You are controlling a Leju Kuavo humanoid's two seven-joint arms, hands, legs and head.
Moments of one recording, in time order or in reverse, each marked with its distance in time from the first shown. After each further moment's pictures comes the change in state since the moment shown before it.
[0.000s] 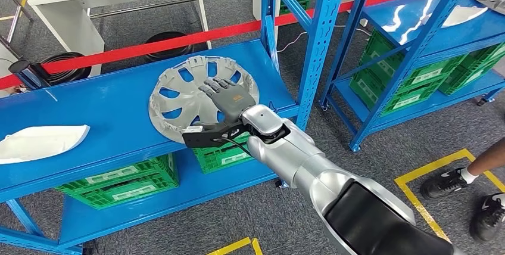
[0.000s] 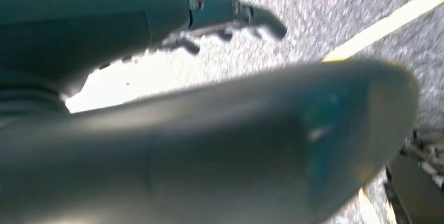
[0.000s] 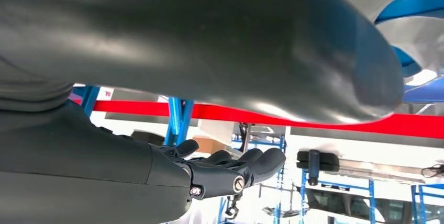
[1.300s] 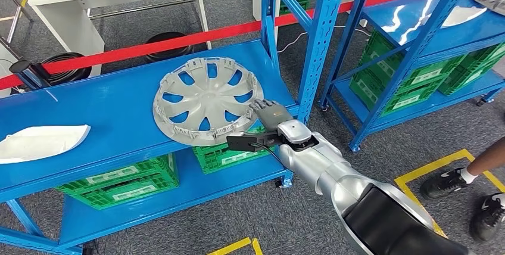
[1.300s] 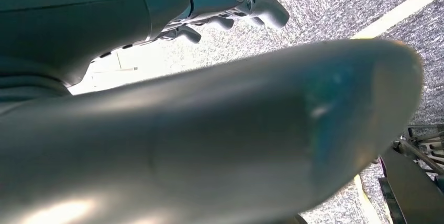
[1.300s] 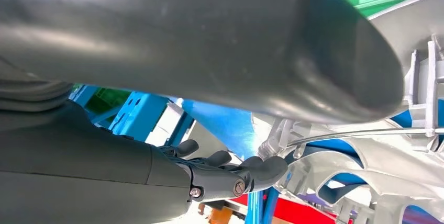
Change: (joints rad) left arm -0.020 0.002 0.000 -0.002 -0.064 -0.008 0.000; right arm 0.060 -0.134 0.002 0.106 -0.039 0.069 0.129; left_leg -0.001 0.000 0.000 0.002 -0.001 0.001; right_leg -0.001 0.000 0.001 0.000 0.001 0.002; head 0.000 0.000
